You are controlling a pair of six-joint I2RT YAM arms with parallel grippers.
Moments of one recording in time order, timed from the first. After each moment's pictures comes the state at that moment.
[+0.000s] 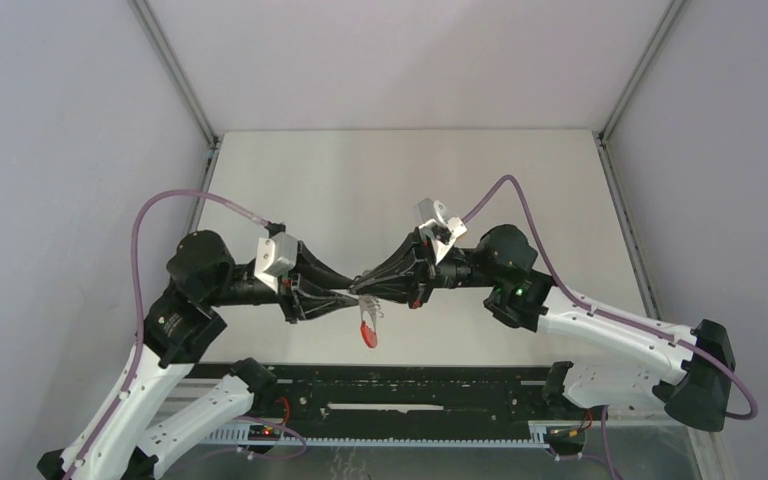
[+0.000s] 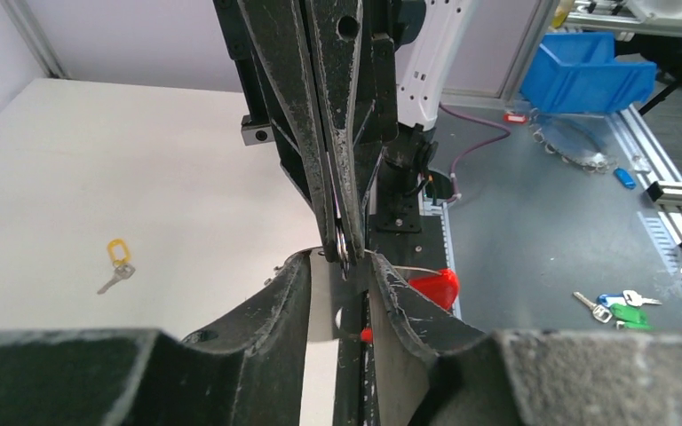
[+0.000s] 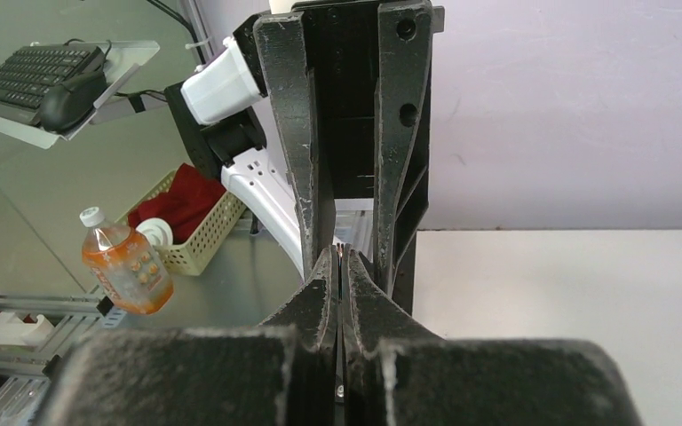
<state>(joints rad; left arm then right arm) -0.61 0.67 1.03 -0.43 0.90 0.00 1.03 1.14 0.94 0.53 -0.65 0.35</state>
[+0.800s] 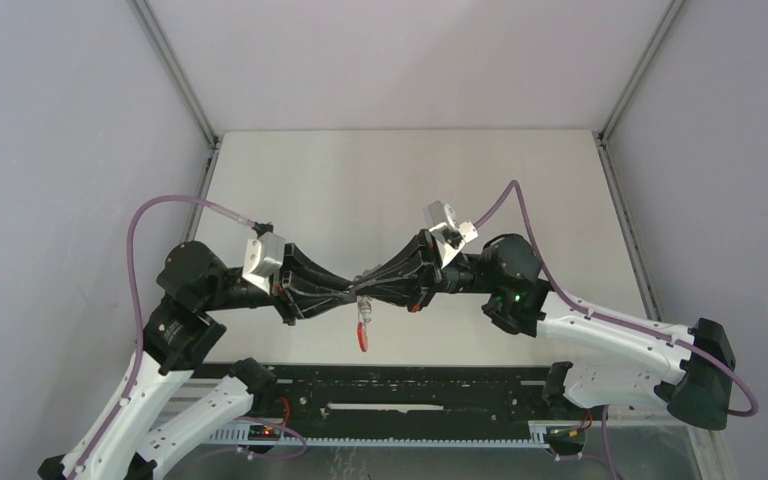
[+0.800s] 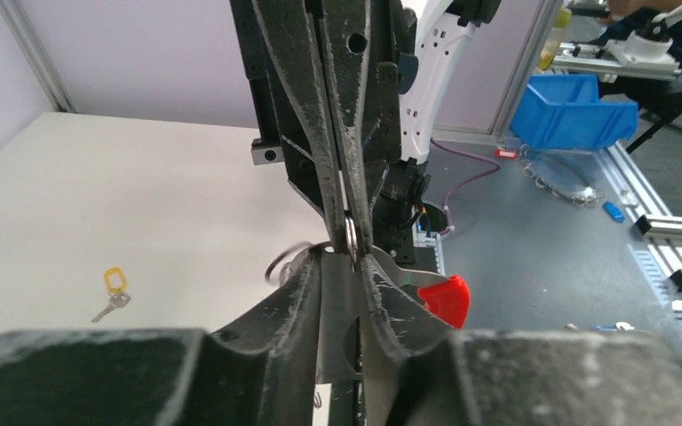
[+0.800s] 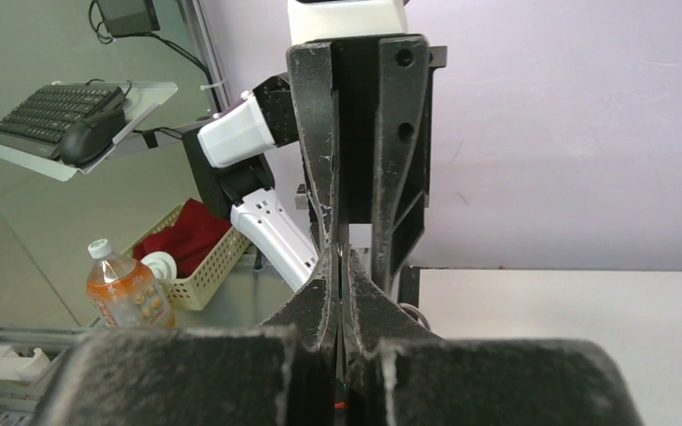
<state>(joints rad) -0.61 0.62 0.97 -0.29 0.90 -0.11 1.07 1.14 0.90 0.67 -0.59 0.39</state>
